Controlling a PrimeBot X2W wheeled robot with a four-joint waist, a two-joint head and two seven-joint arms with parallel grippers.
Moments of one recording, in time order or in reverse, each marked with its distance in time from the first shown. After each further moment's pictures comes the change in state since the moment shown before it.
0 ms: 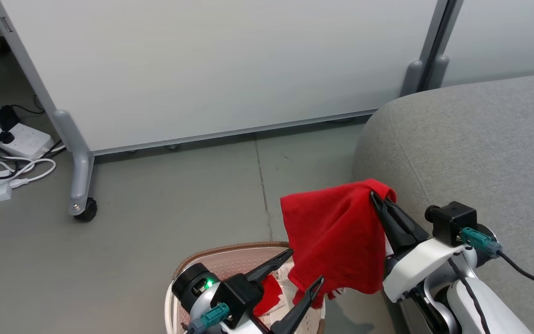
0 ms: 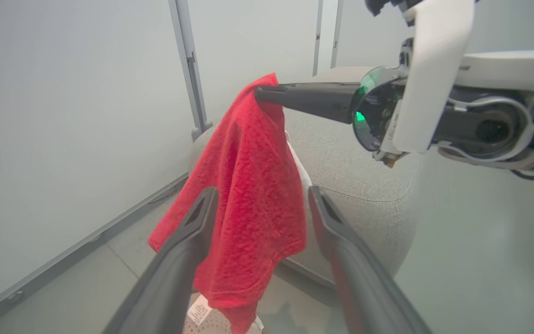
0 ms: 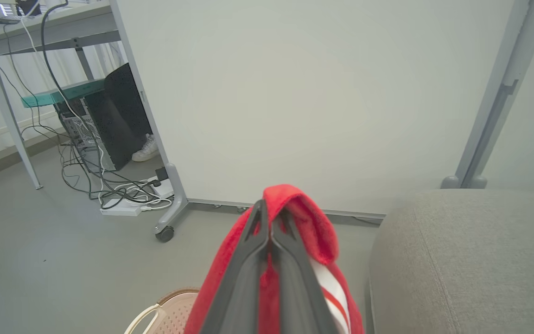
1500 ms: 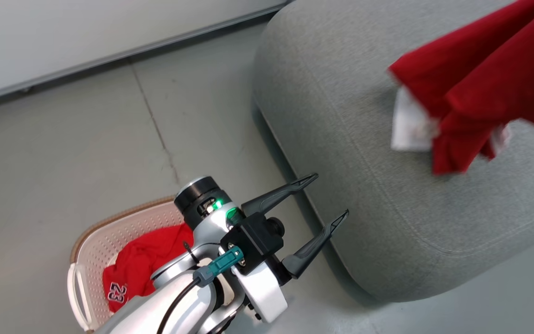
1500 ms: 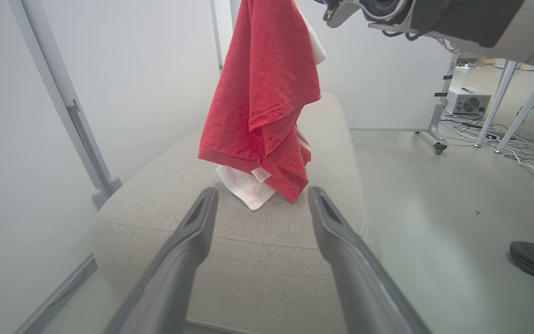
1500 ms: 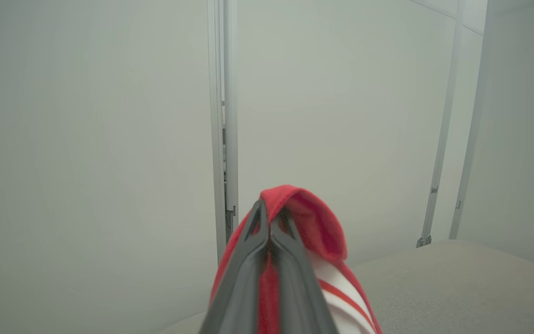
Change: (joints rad) left arm -0.268 0.044 -0.022 -0.129 0.050 -0.033 0.083; right arm -0.457 -0.149 -0.427 0.092 0.028 0.000 -0.096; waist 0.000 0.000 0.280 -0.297
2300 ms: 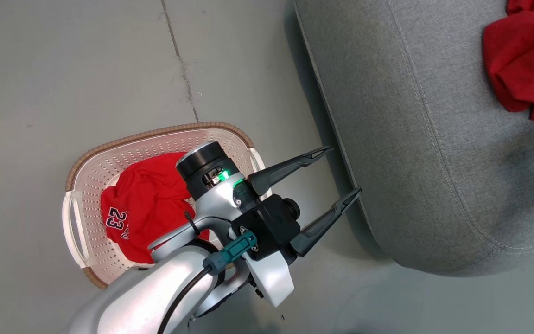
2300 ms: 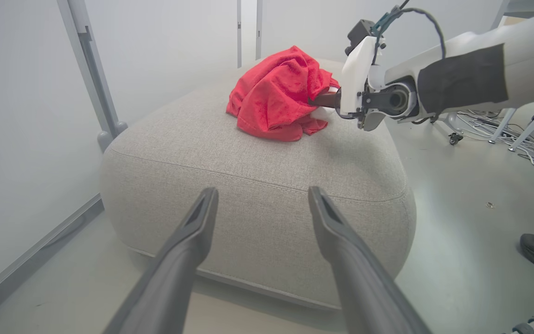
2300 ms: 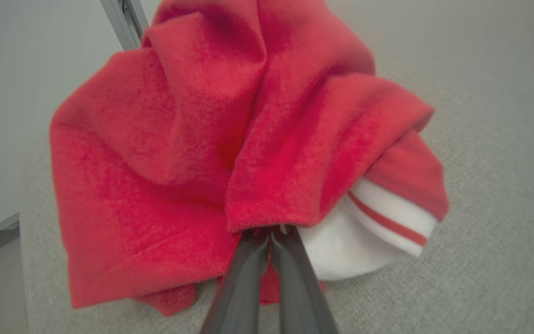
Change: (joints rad) left arm -0.133 0.025 -0.032 -0.048 0.042 -0.016 0.049; right arm -0.057 0.002 -0.022 0.610 0.165 0.000 -0.072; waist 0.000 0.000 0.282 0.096
